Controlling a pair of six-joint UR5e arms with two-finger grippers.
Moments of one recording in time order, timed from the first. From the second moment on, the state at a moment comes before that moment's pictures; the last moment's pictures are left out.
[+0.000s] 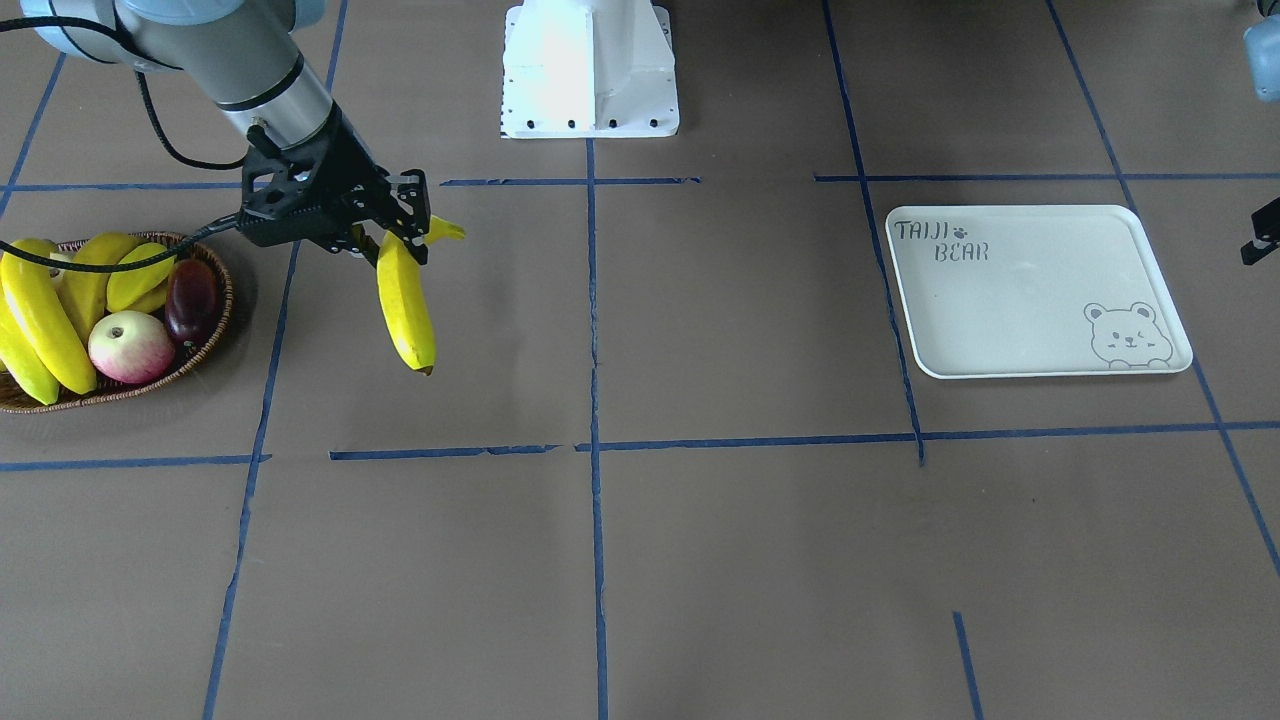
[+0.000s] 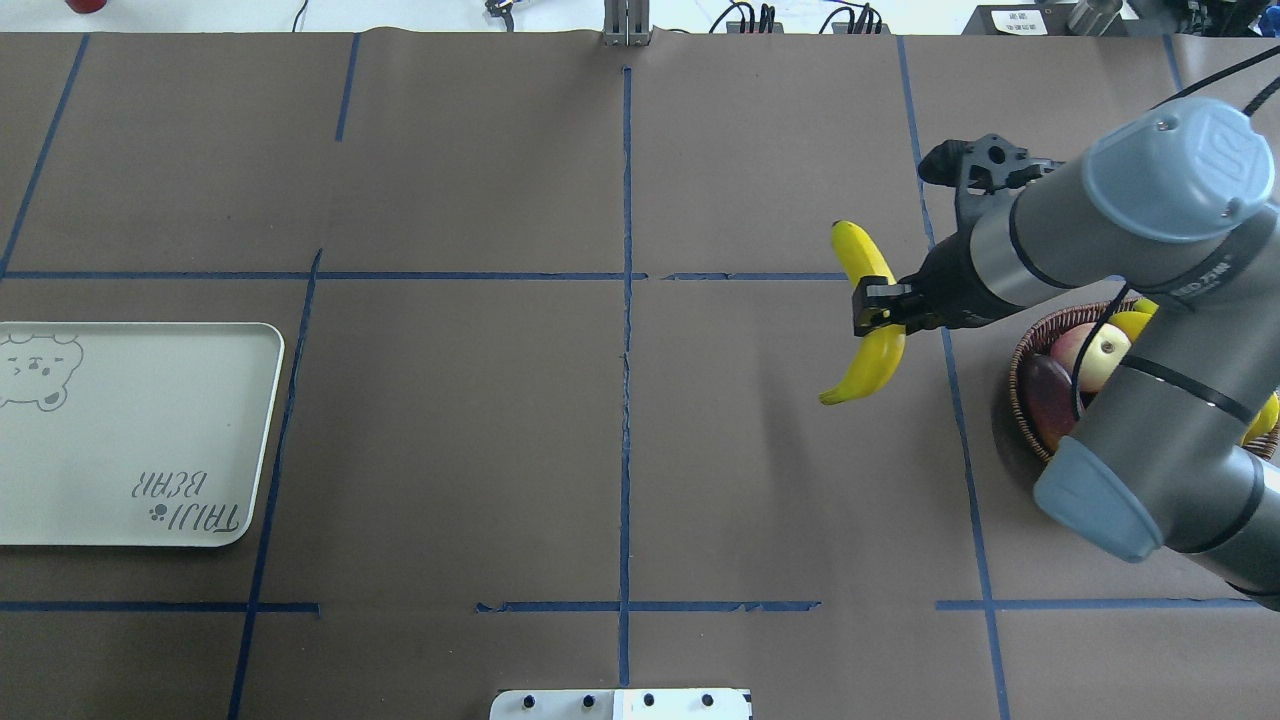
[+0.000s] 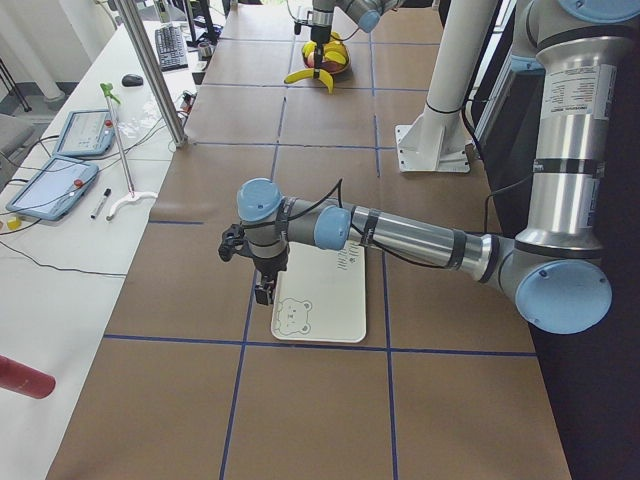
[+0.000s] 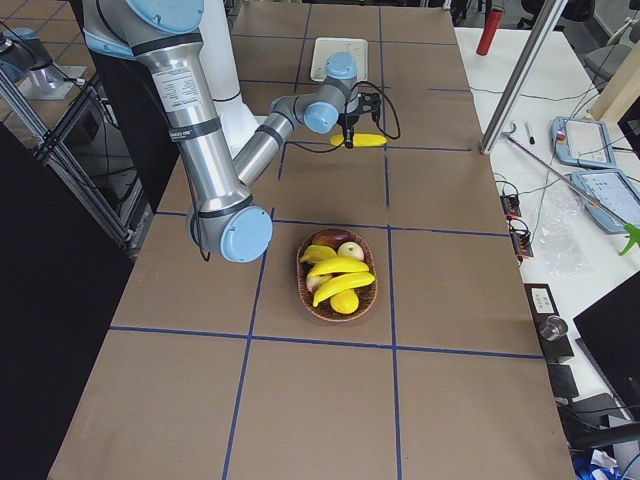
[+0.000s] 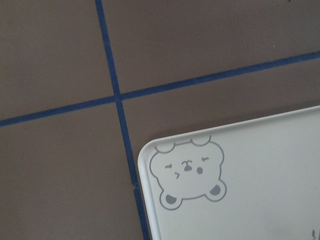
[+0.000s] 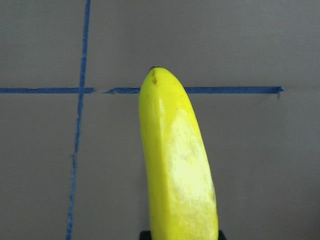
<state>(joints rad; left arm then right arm) -1.42 -1.61 -1.76 -1.53 -2.33 0.00 0.70 -1.16 1.99 -1.44 2.03 1.13</state>
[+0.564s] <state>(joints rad) -1.31 -1.75 -1.74 -1.58 -2.48 -0.30 0.61 -1.05 1.88 -1.30 1.92 1.20</state>
